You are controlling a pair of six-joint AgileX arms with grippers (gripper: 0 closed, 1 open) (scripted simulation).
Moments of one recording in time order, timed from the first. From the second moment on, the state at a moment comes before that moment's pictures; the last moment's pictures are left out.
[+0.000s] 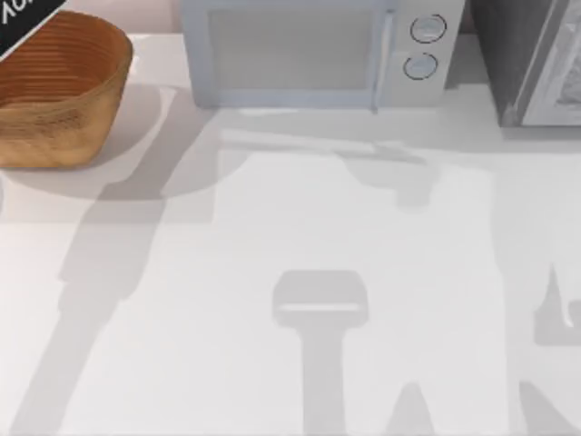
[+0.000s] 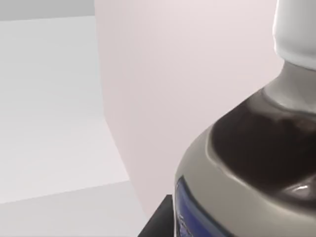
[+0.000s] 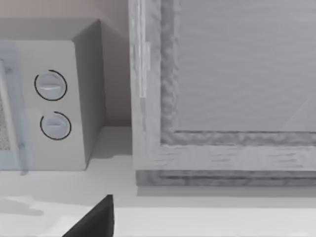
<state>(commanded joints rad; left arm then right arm) -0.35 2.27 2.14 -0.16 -1.62 -0.27 0.00 0.00 0.00 0.00 0.00 0.00</state>
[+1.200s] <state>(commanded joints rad) -0.28 2.32 1.93 0.68 -1.54 0.30 0.00 0.00 0.00 0.00 0.00 0.00</state>
